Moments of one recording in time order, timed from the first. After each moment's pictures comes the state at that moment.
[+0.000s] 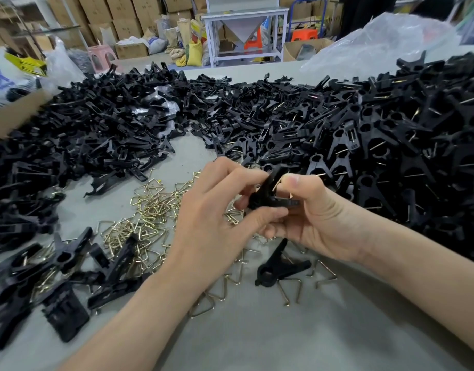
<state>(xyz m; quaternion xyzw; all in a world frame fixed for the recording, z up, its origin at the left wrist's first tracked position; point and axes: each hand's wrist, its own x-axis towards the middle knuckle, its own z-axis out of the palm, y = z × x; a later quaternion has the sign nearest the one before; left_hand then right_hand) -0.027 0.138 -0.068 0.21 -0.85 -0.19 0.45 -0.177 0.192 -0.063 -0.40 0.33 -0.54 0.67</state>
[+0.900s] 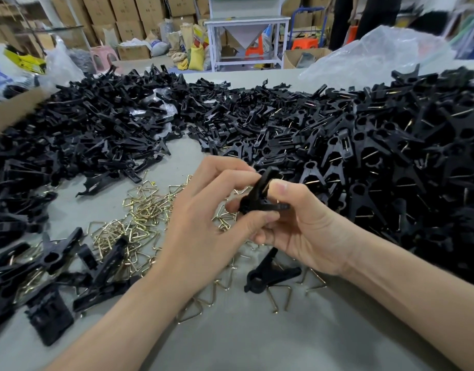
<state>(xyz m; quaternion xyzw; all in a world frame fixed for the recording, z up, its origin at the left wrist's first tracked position) -0.028 0.139 -0.067 0.19 -0.84 -0.22 0.45 -0.169 0.193 -0.061 -0.38 0.34 -0.56 0.66</state>
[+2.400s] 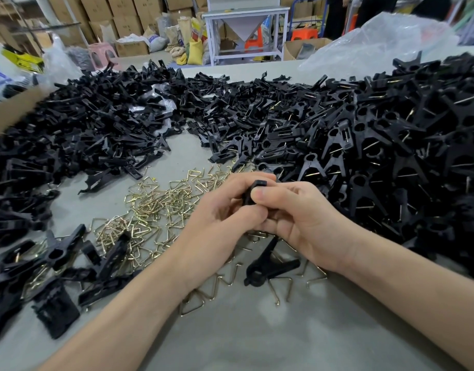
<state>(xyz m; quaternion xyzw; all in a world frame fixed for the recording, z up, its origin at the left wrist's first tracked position) -0.035 0.137 -0.080 0.20 -0.70 -0.60 0.33 -0.165 0.191 -0.072 -0.37 0.40 -0.60 0.59</state>
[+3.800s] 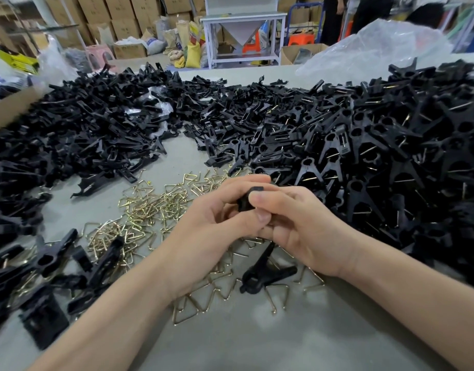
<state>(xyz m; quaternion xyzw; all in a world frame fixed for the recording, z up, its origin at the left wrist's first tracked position) -0.026 0.134 -0.075 0.18 -0.68 -0.66 0.27 -0.170 0.193 -0.071 -0.40 0.38 -0.57 0.61</state>
